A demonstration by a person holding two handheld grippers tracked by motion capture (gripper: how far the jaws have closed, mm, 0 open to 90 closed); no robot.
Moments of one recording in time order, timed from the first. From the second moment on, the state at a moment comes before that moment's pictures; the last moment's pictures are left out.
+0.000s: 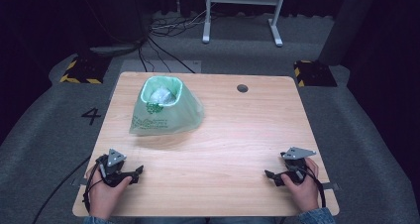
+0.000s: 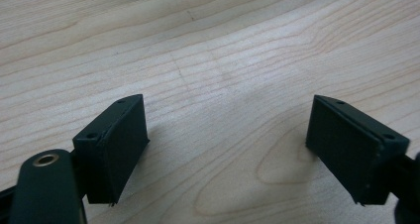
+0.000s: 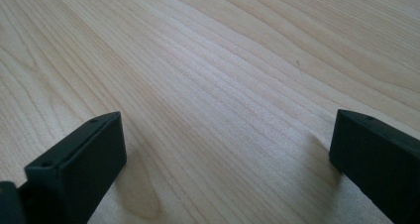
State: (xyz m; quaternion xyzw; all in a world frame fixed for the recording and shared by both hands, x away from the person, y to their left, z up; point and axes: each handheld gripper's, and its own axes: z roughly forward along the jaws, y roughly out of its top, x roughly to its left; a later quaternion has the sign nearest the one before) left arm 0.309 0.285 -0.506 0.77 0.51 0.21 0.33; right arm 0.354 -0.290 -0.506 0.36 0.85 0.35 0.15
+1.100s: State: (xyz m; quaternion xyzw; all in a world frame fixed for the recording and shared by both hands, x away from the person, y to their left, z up) left arm 0.372 0.269 -0.394 0.73 0.47 0.25 0.42; right arm 0.352 -0.291 -0.506 0.35 0.85 0.35 0.15
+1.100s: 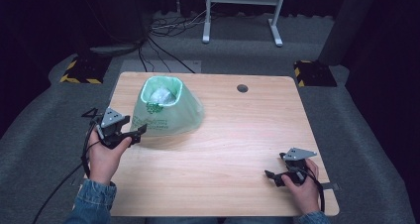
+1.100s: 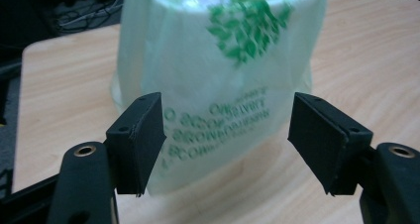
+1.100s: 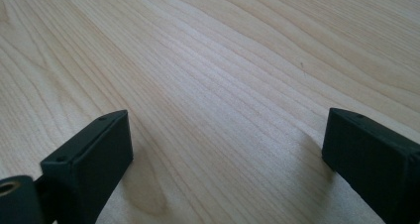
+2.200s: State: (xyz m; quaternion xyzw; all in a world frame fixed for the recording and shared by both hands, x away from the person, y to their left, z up) left arm 0.469 0.236 -0.393 0.71 0.50 0.25 0.43; right arm 0.351 -0.290 -0.506 0.35 0.85 0.35 0.15
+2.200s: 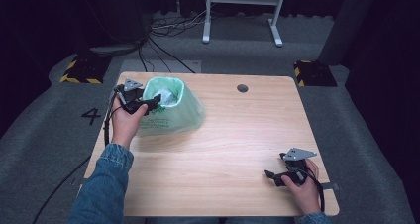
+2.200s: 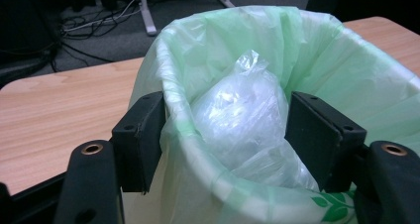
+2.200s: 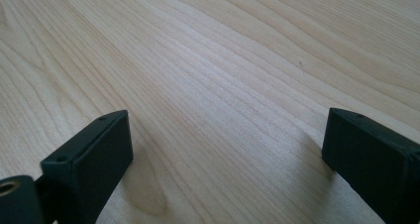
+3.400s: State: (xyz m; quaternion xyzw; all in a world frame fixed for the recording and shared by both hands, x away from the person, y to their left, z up) left arm 0.368 0.088 -0.381 0.78 0.40 0.15 0.46; right arm 0.350 -0.290 -0.506 0.36 0.85 0.35 0.15
